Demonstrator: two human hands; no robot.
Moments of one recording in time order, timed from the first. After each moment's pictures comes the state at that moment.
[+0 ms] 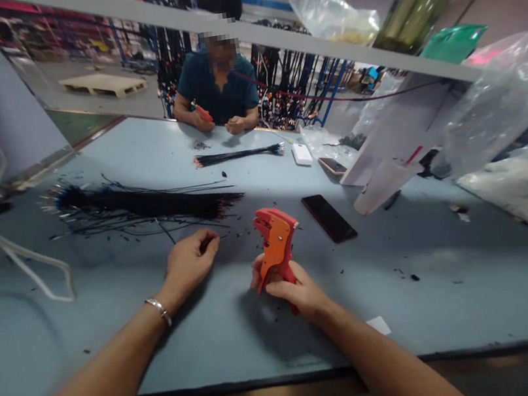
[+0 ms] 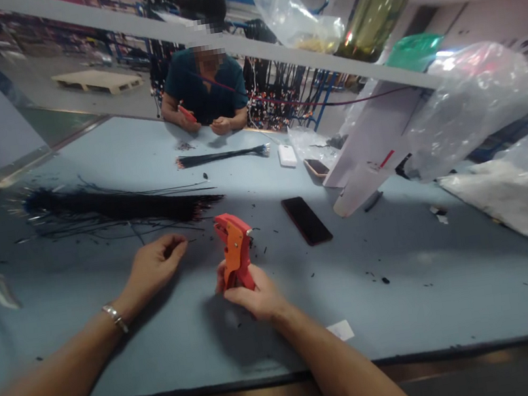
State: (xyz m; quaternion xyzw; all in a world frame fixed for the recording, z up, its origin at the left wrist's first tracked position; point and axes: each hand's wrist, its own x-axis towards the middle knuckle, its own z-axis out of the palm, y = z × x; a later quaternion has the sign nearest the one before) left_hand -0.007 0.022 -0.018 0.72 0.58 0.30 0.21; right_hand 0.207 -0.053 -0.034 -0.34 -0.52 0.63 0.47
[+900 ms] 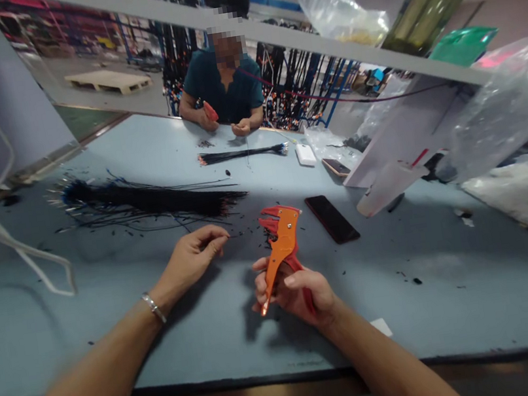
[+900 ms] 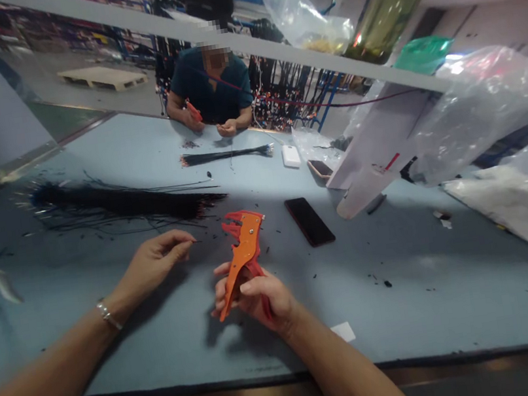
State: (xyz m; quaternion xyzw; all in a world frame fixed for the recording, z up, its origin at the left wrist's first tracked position) left_hand -0.008 0.016 -0.008 0.68 0.48 0.40 0.38; right_hand 0.208 -0.059 -0.027 -0.18 -0.32 0.82 0.44
